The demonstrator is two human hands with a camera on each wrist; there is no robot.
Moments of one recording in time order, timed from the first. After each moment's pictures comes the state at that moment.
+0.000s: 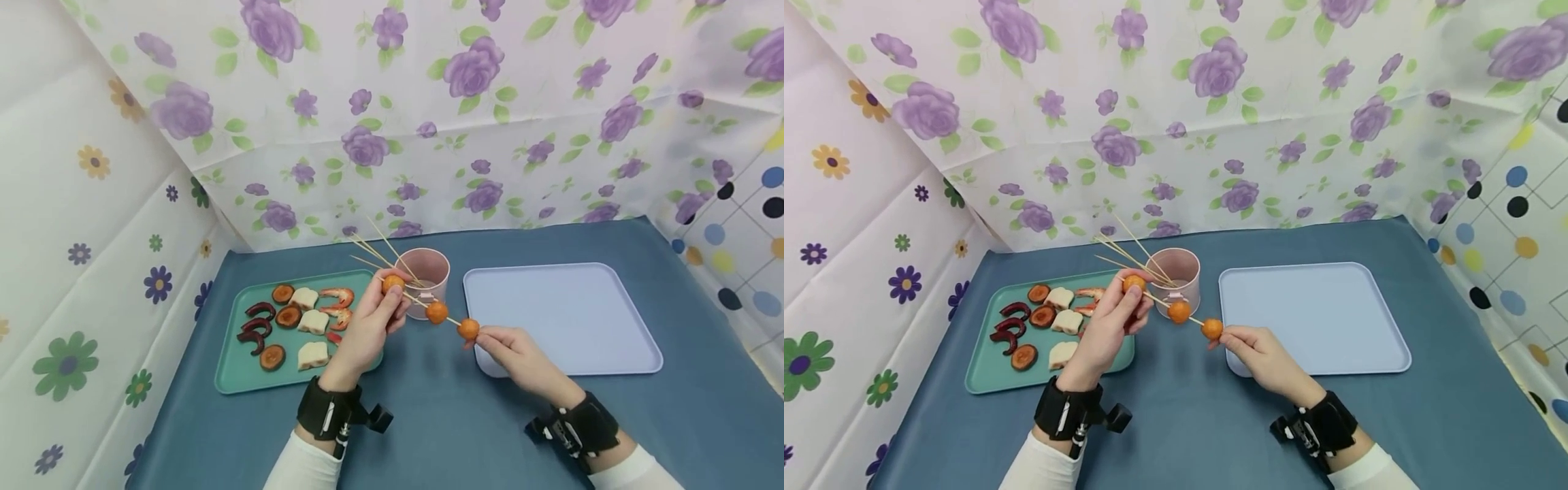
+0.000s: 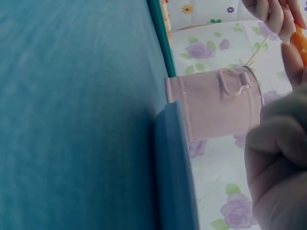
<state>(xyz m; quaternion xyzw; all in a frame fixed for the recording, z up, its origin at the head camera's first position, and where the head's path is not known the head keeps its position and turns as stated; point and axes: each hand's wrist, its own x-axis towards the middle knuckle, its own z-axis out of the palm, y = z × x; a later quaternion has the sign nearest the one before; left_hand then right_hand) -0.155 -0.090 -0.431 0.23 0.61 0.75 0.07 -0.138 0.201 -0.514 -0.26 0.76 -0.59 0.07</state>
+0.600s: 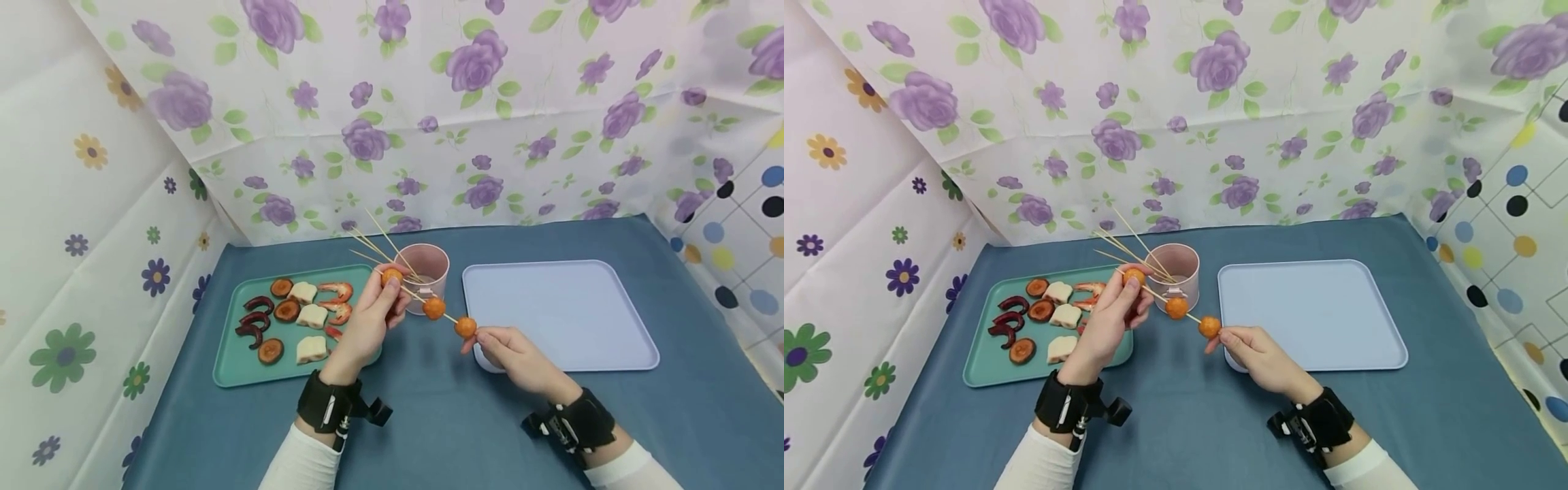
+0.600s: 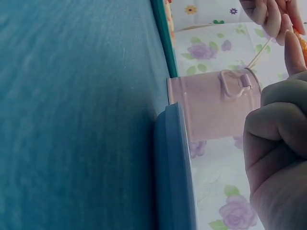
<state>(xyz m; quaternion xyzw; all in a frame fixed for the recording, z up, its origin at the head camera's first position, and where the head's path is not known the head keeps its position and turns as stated) -0.157 -0.089 -0.434 0.21 0.63 0.75 0.06 -0.135 0.199 -0.510 -0.28 0.74 -0.59 0.11</state>
